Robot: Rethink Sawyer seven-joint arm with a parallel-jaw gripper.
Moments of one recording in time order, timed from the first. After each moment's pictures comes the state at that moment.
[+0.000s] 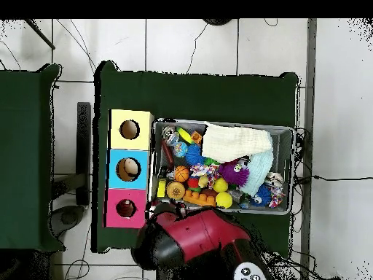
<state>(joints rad) -0.46 -1.02 0.41 2.21 -0.52 0.31 2.18</state>
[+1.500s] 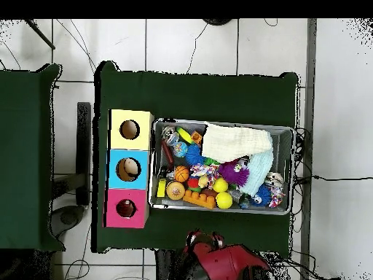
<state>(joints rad) -0.24 -0.76 -0.18 2.16 -0.71 0.06 2.18</state>
